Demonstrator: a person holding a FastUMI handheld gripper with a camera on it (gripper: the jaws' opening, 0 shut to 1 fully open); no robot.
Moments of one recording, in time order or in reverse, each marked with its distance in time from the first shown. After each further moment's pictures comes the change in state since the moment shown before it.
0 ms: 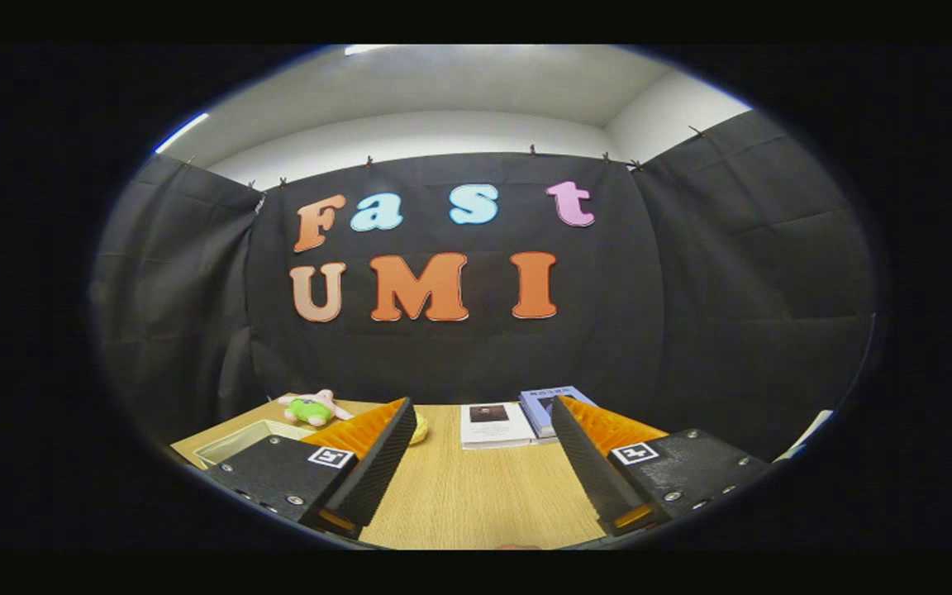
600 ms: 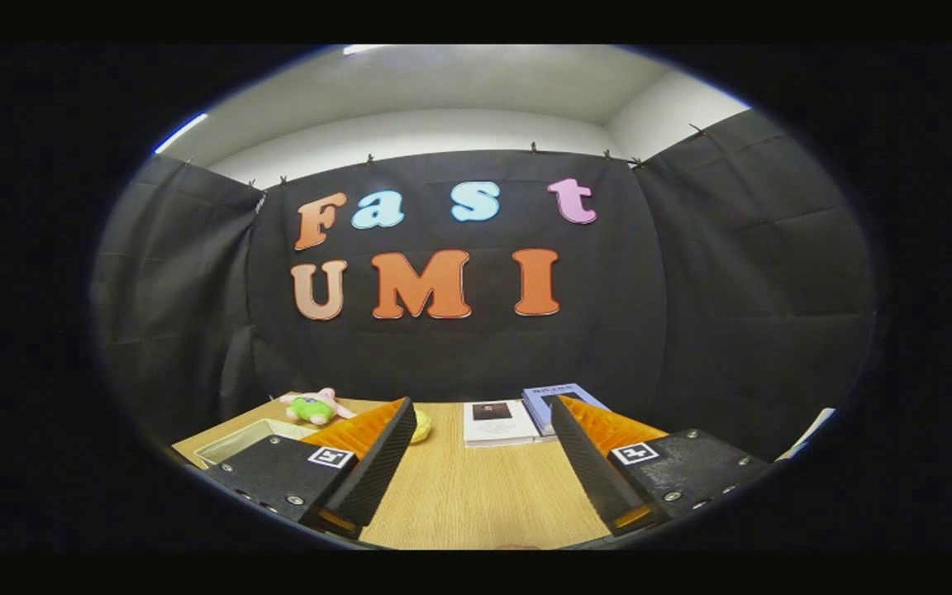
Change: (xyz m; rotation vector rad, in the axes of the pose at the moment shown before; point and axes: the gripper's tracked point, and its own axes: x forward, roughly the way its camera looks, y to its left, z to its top) arm 0.003 0.002 -0.006 0.007 0.011 0.005
